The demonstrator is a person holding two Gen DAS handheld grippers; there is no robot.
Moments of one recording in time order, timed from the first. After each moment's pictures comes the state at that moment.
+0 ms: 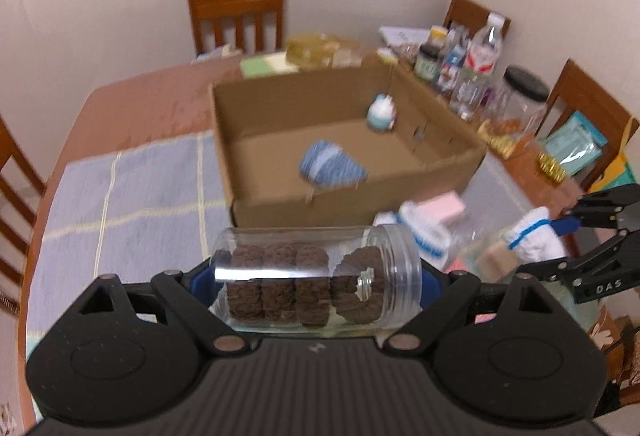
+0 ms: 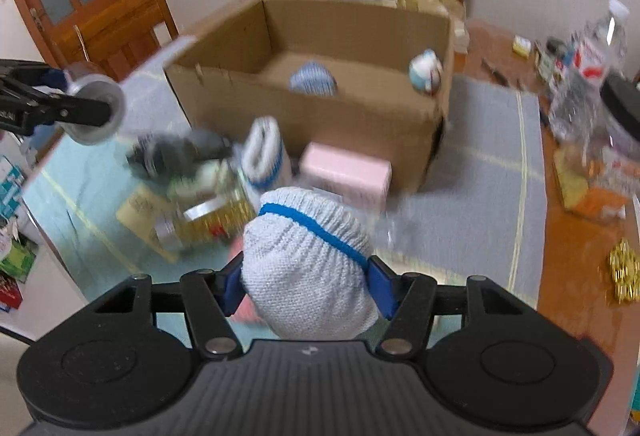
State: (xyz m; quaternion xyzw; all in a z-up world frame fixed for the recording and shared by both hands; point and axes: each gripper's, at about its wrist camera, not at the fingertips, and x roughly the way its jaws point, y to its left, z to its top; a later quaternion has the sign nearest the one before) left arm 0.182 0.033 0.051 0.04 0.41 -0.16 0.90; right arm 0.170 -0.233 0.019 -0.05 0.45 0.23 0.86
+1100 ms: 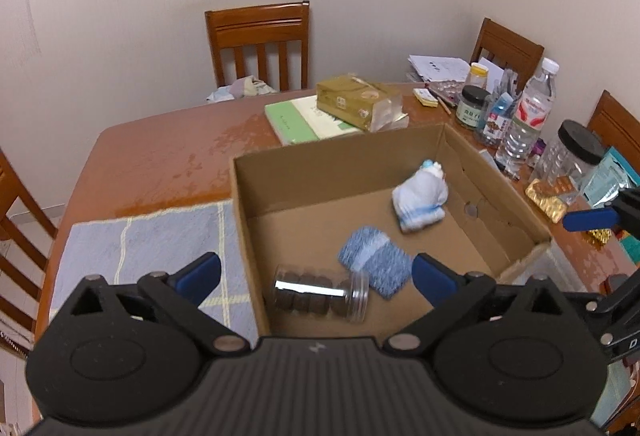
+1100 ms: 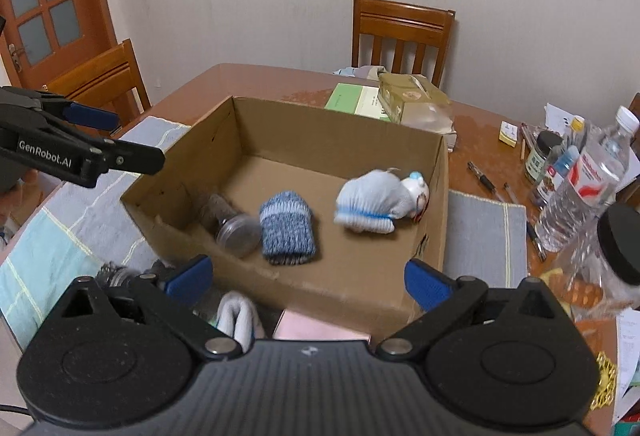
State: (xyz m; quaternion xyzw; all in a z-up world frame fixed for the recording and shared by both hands) left arm 0.270 0.027 0.052 0.04 0.38 -0.12 0.91; right arm 0.235 -0.197 0.048 -0.06 0.38 0.19 0.90
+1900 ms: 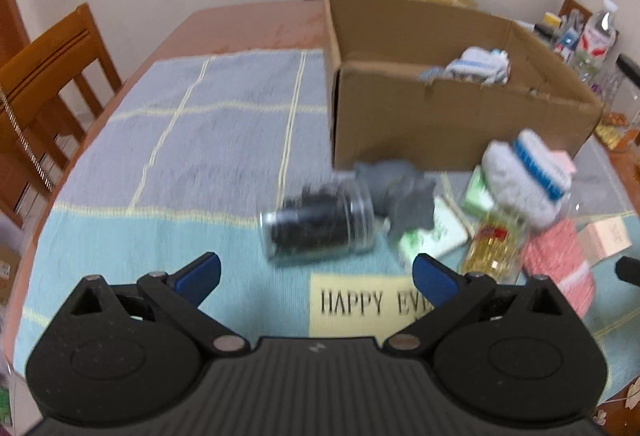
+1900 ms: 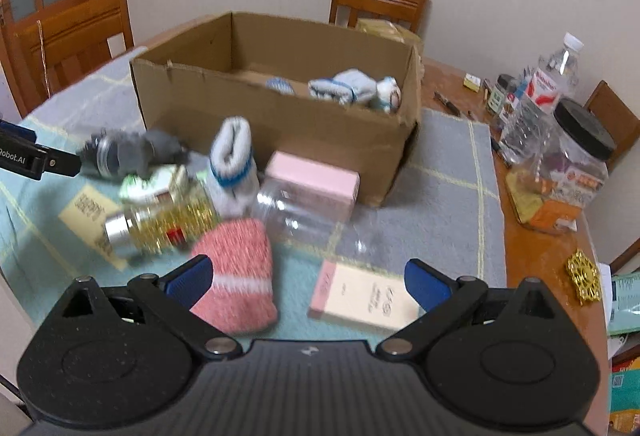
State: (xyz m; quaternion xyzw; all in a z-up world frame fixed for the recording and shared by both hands) left arm 0.146 0.053 -0.040 0.00 0.45 0.02 0.89; right arm 0.129 -0.216 -0.022 -0.10 0.40 0.14 0.90
